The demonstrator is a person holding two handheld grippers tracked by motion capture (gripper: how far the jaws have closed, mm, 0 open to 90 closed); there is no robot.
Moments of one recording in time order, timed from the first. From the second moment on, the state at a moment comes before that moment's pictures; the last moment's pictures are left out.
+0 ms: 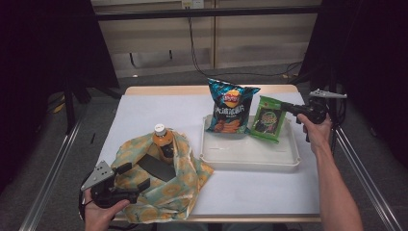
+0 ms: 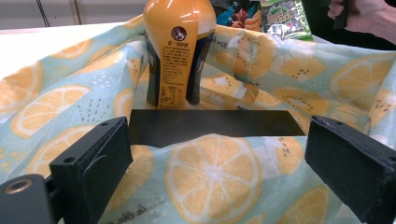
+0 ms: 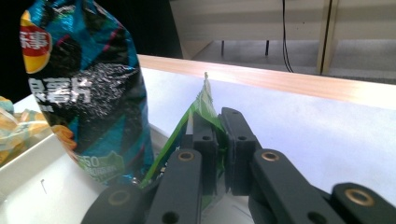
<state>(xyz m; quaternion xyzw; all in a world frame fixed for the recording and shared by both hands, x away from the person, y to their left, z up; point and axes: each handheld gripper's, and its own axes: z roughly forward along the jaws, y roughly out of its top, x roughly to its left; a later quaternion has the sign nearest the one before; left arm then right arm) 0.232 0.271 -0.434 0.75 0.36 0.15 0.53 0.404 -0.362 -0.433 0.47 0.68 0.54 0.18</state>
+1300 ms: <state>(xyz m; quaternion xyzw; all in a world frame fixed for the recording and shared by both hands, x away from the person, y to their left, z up) 0.232 0.271 -0.434 0.75 0.36 0.15 0.53 0.384 -0.367 -0.422 0.49 0.67 0.51 0.22</state>
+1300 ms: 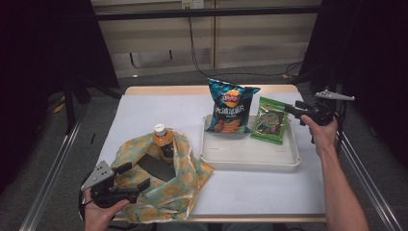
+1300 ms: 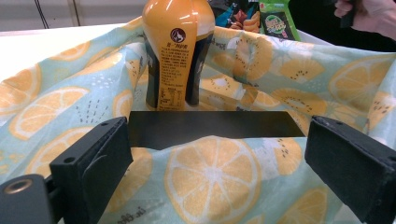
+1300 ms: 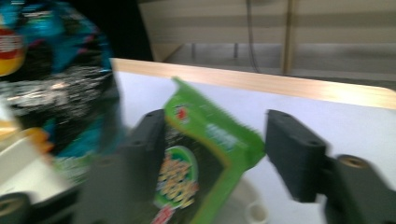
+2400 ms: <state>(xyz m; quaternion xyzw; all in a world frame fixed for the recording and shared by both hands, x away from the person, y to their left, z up) 0.232 0.272 -0.433 0.75 0.36 0.16 0.53 0.374 -0.318 -0.476 0.45 0.81 0.37 0.06</state>
